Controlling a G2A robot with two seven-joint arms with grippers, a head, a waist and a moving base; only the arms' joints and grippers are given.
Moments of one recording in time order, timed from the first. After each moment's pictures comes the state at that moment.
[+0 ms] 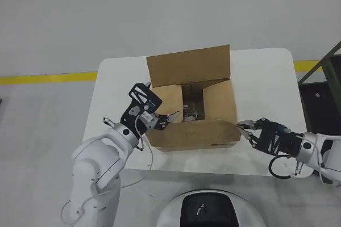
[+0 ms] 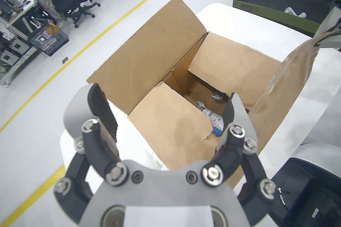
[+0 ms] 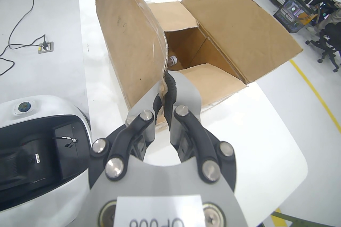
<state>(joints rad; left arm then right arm) 1.02 -1.34 -1.39 -2.06 1.36 -0.58 -0.74 -1.38 -1.02 1.61 -2.13 -1.11 -0.83 0.42</state>
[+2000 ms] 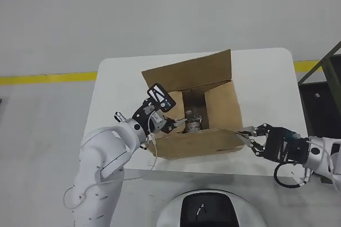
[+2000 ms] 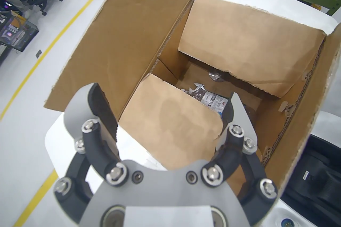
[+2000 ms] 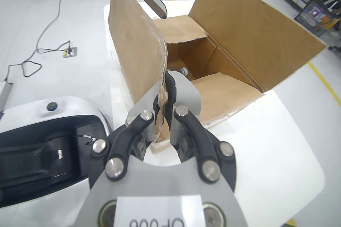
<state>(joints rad) 0.93 -1.29 -1.29 -1.99 1.22 -0.63 -0.89 -1.42 -0.97 1.65 -2.20 -0.97 -0.84 0.47</state>
